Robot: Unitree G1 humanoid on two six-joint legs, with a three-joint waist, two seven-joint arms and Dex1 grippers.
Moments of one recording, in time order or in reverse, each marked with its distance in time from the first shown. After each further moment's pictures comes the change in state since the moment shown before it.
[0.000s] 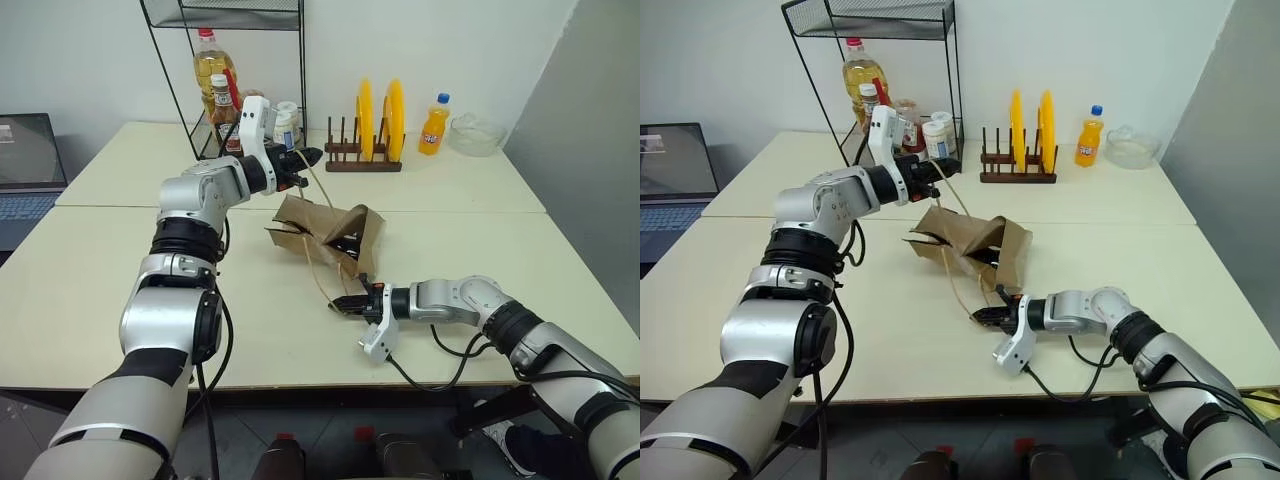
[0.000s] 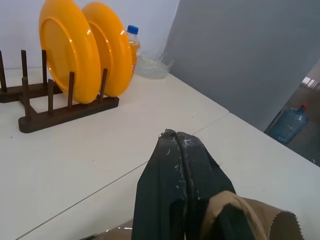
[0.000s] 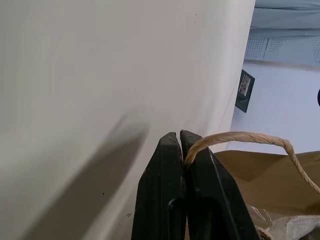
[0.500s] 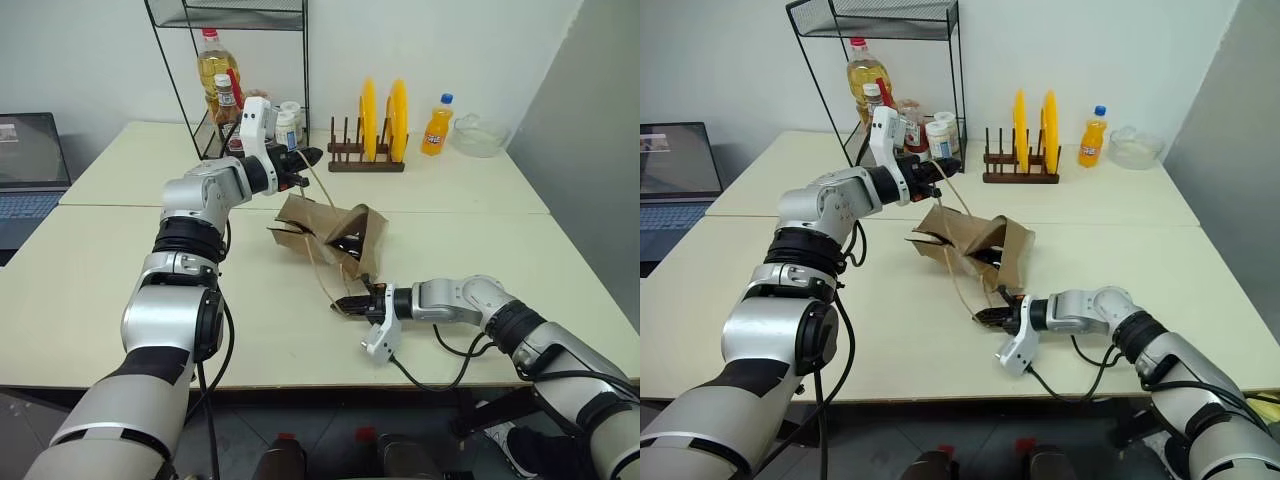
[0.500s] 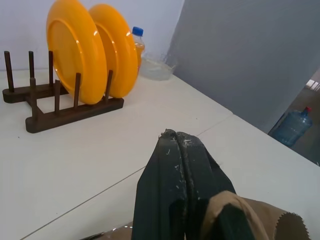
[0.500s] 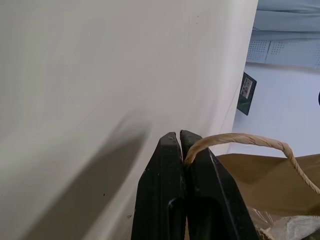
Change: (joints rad) left arm -0.014 -0.007 0.002 0.045 0.006 -0.028 0.002; right arm 0.000 -0.015 0.000 0.000 0.000 -0.015 0.006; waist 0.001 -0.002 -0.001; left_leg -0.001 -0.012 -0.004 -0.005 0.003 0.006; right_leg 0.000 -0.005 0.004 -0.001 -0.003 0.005
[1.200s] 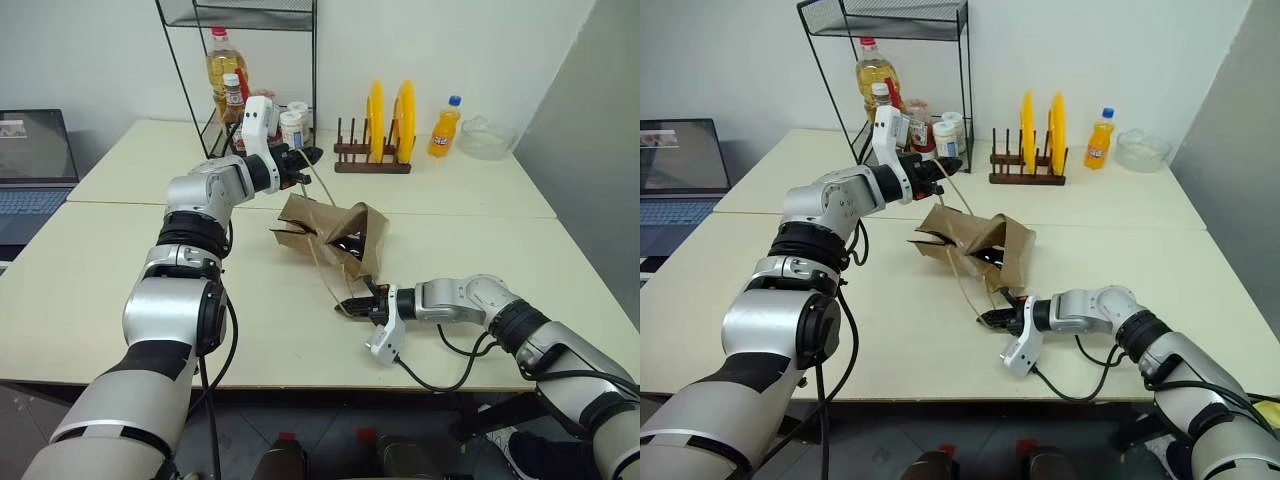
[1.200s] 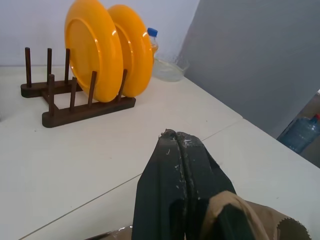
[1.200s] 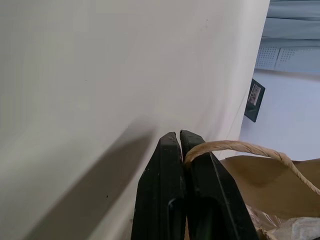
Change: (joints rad) left arm -0.039 -0.011 0.007 0.080 0.012 -0.030 0.017; right arm 0.000 -0.012 0.000 0.000 0.000 -0.016 0.034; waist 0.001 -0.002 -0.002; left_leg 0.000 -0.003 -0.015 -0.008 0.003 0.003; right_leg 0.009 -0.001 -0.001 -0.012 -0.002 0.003
